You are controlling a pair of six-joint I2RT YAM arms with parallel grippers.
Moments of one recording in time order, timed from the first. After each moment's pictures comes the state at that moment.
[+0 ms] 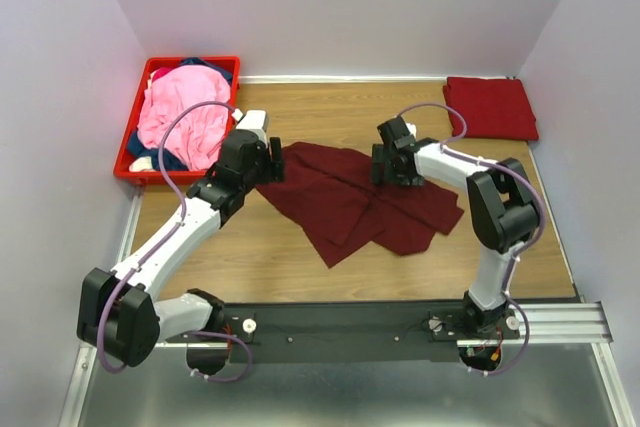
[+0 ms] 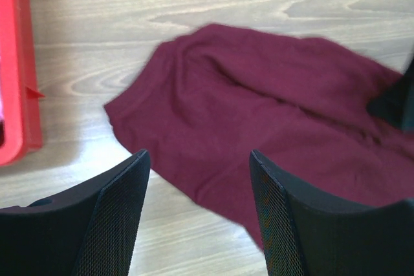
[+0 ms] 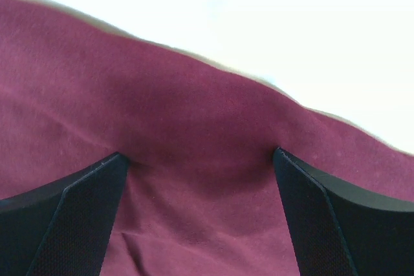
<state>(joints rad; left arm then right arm) -0.43 1.18 0.87 -0.20 -0.12 -0.29 0.45 1.86 1.18 -0.45 0.25 0.46</state>
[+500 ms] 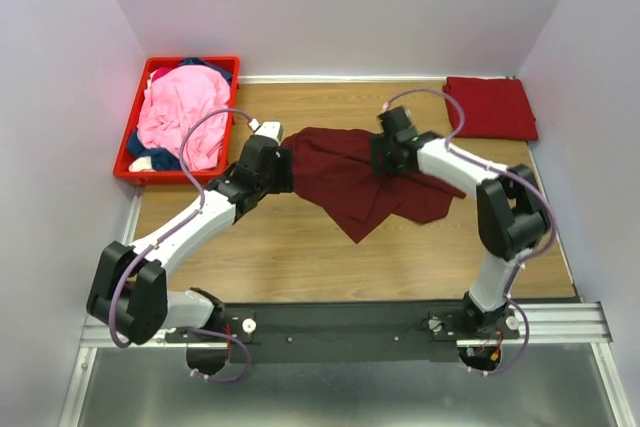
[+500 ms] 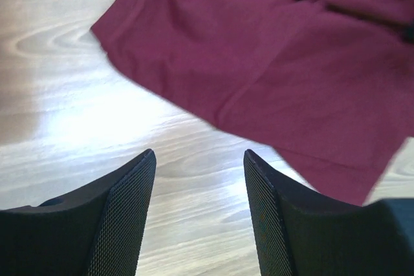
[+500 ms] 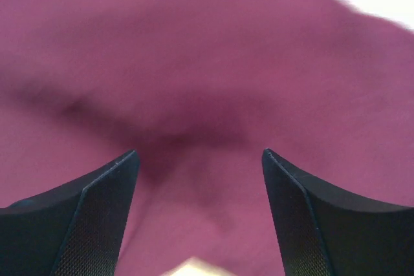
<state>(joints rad) -0.50 1.28 0.86 -0.23 -0.13 -0.37 0.41 1.89 1.32 -0.44 0.25 0.29</state>
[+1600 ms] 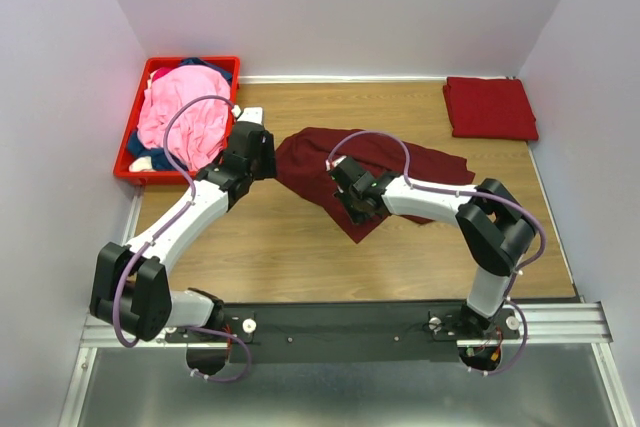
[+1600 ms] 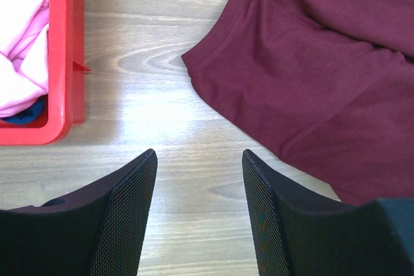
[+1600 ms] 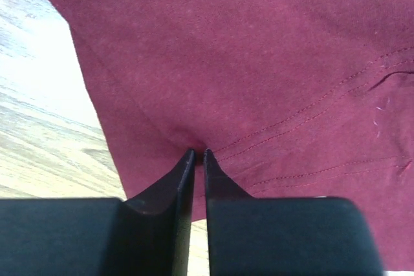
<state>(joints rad) -0.40 1.31 0.95 -0.31 -0.25 -0.31 0.83 1.80 1.12 -0.44 0.22 0.18</state>
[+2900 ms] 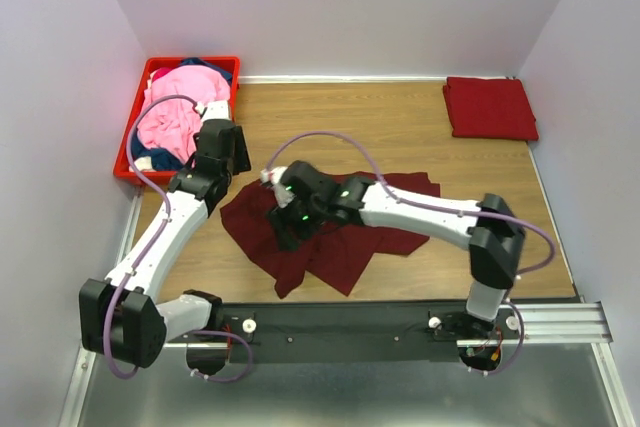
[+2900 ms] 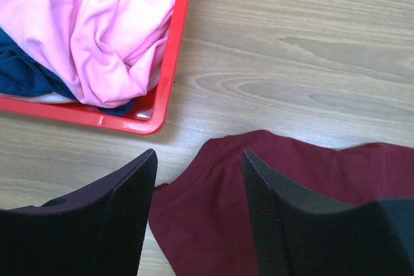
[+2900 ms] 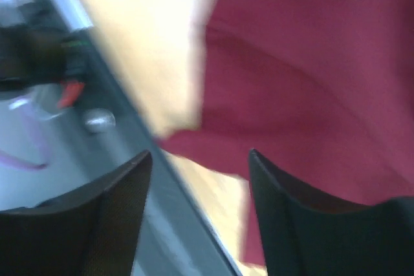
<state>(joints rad) -0.27 1.17 0.95 -0.37 -0.34 -0.29 1.14 1.85 1.52 -0.53 -0.21 0.27</state>
